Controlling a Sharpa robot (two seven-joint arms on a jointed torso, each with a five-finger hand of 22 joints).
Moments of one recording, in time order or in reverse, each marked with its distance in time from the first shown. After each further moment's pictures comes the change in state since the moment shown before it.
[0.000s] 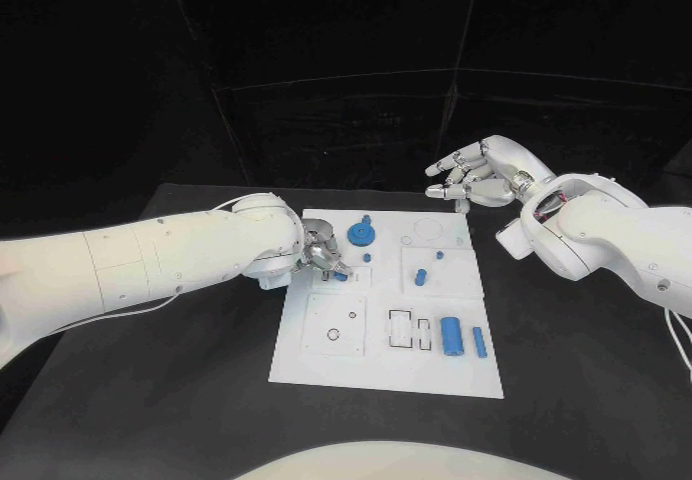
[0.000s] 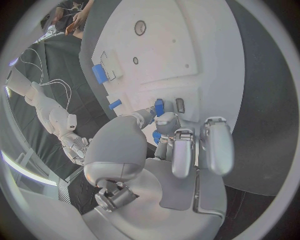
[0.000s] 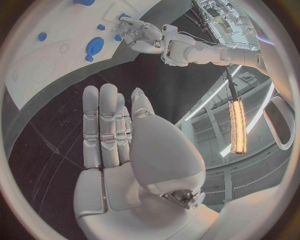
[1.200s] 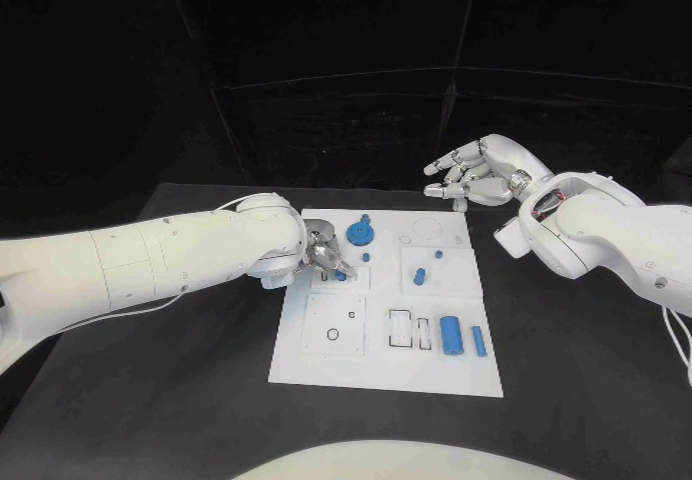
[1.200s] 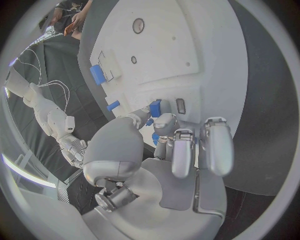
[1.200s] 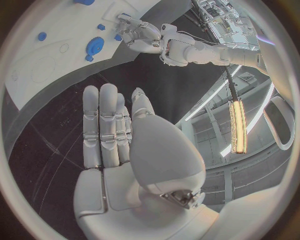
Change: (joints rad) left arm -0.002 0.022 -0.003 -0.018 -0.005 0.004 -0.012; left_hand -0.148 -0.025 -0.070 0.003 -0.006 0.057 -0.019 0.016 -0.009 0.015 -0.015 0.021 0.011 0.000 0.000 0.000 0.000 0.000 0.001 -0.005 0.004 0.023; right arm 0.000 0.003 0.000 -0.002 0.000 0.001 0.000; right_hand 0.000 0.000 -0.008 0.008 0.000 0.000 0.000 0.000 0.000 0.000 0.000 0.000 -0.002 0.000 0.000 -0.007 0.003 0.000 0.000 0.000 -0.004 -0.003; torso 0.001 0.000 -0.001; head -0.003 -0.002
